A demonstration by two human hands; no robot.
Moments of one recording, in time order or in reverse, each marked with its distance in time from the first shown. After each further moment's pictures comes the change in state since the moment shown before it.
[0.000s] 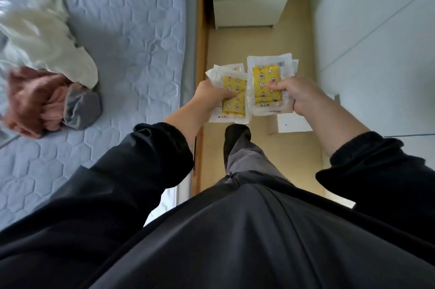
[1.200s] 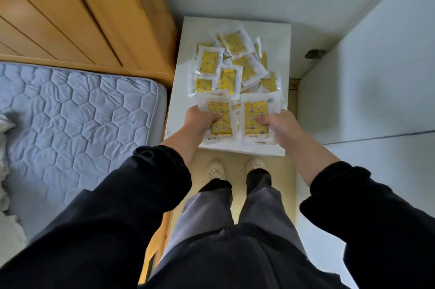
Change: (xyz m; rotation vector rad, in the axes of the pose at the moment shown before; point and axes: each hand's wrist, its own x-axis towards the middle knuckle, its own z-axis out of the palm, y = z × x) left_hand 0.497 0.526 0.059 -0.108 0.237 -0.116; right_hand 0.510 -0.513 -0.075 -0.039 -0.043 0.038
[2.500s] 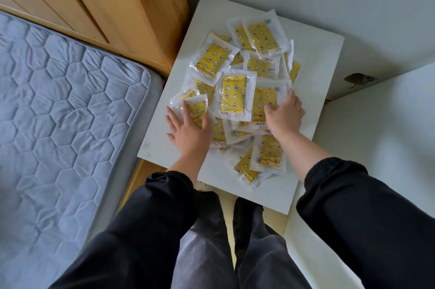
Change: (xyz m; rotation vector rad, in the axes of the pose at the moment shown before) left_hand 0.147 -0.052 0.057 0.406 0.460 0.086; right_hand 0.187 -0.037 0.036 -0.859 0.285 -0.316
